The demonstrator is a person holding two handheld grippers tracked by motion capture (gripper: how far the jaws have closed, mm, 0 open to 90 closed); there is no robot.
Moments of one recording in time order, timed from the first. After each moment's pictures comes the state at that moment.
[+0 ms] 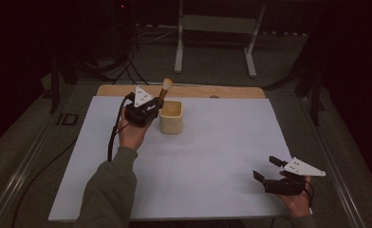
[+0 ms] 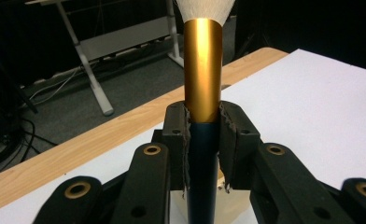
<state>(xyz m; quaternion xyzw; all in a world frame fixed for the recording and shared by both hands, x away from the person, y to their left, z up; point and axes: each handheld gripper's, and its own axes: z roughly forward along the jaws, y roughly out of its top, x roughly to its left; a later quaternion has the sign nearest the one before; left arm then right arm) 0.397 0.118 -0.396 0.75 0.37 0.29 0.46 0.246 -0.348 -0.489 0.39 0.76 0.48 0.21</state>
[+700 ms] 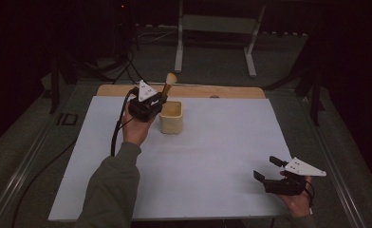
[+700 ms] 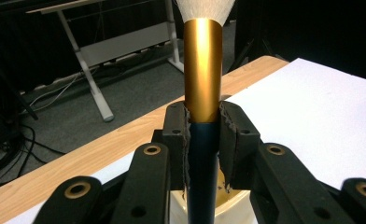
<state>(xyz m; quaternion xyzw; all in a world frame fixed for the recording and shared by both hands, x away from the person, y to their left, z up) 0.409 0.107 -0.388 0.75 0.37 0.29 0.47 0.246 -0.349 -0.489 0.39 0.76 0.48 0.21</state>
